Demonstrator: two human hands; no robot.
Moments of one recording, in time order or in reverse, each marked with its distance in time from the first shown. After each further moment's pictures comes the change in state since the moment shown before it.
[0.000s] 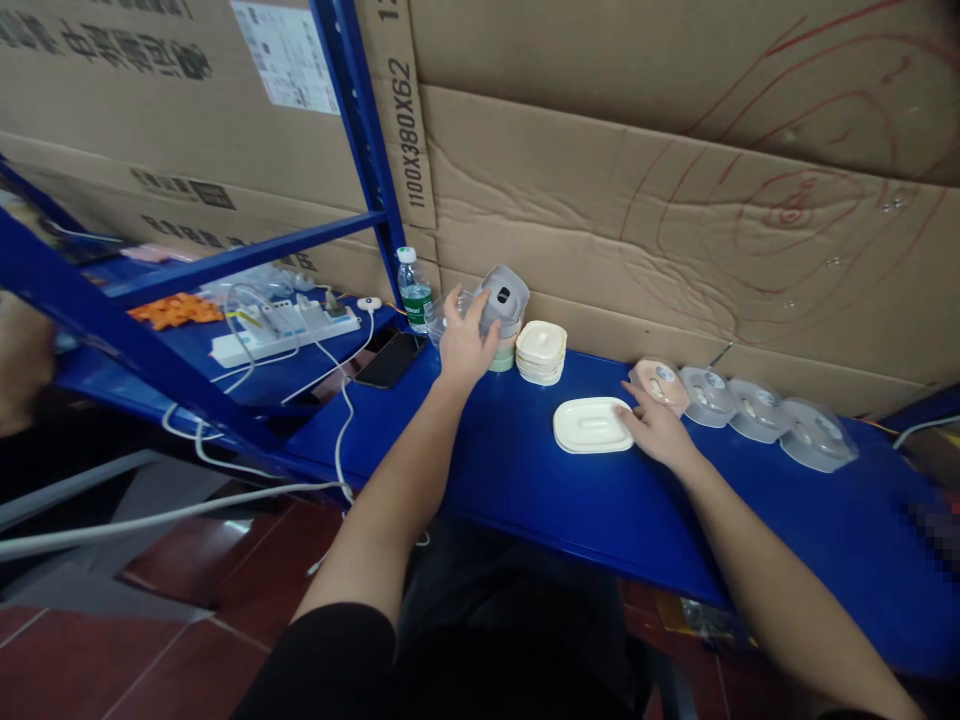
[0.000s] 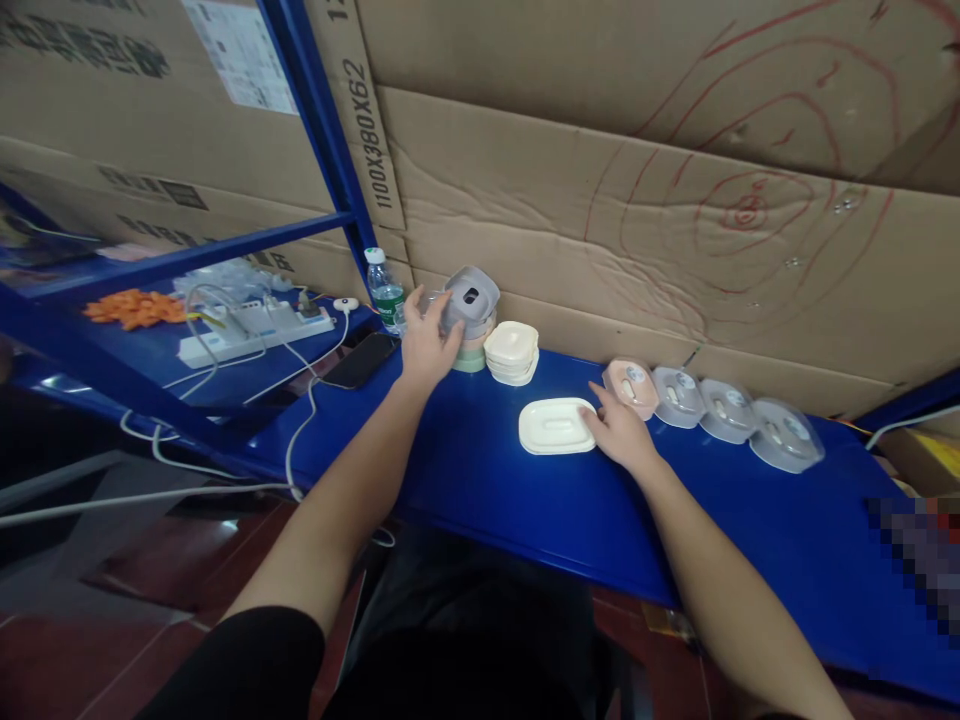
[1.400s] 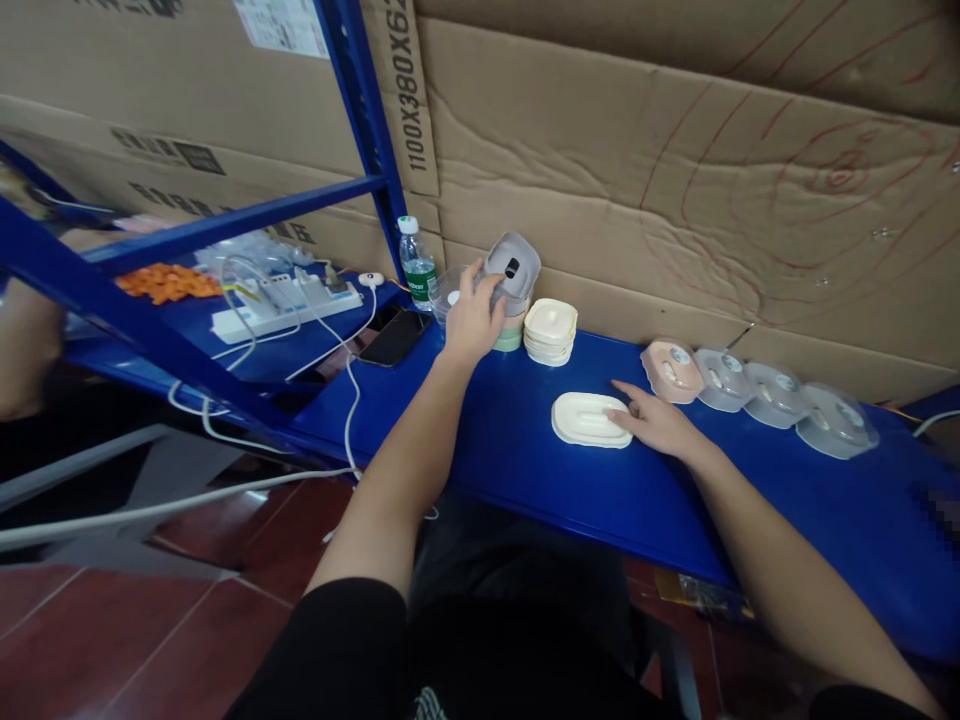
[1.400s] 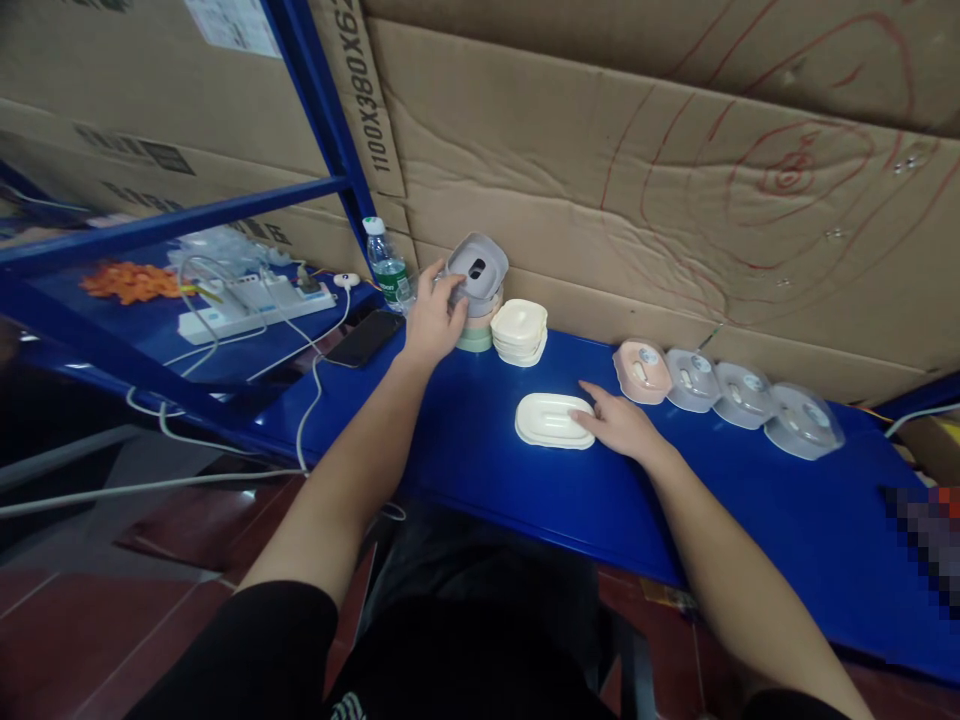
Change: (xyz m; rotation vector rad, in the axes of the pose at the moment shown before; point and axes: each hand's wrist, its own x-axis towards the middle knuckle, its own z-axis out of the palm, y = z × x) left_hand 0.007 -0.010 0.004 0.039 -0.124 0.076; right_hand -0.003 -0.010 0.005 -0.109 -0.276 -0.022
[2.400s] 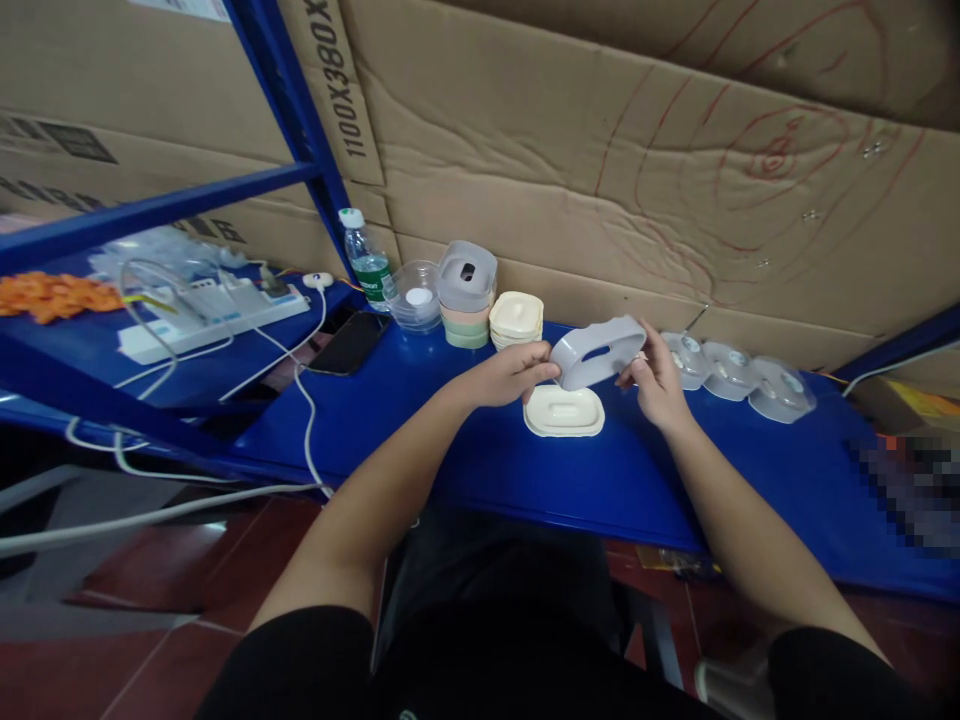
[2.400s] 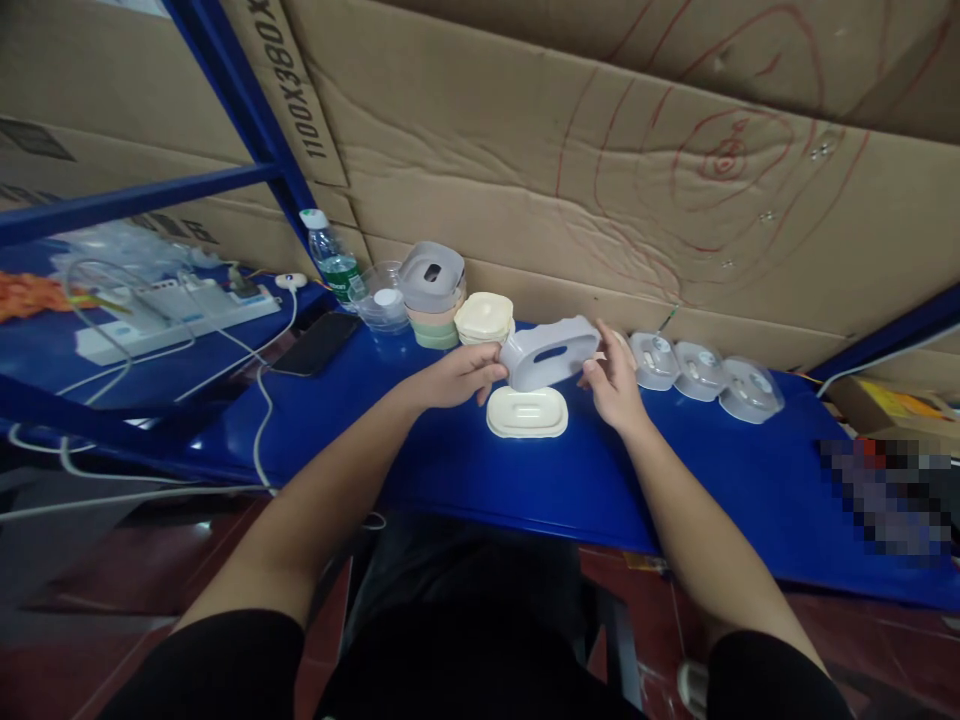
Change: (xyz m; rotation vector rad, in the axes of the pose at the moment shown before) left_hand -0.045 0.090 0.005 -0.910 -0.857 0.163; right_hand -0.002 0.004 -0.014 0.593 0.614 -0.180
